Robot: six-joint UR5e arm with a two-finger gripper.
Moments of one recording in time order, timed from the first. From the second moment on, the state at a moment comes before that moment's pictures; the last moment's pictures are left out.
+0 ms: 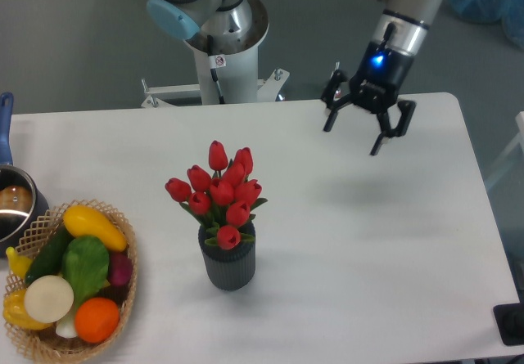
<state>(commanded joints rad) 2.93 -1.67 -1.96 -1.09 0.60 1.71</state>
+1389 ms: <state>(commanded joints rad) 2.77 -1.75 -2.01 -1.00 0.46 1.71</state>
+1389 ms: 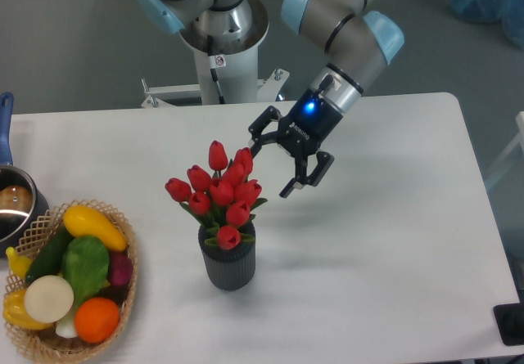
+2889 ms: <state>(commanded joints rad) 2.68 -1.83 -1.95 -0.95 0.37 1.67</state>
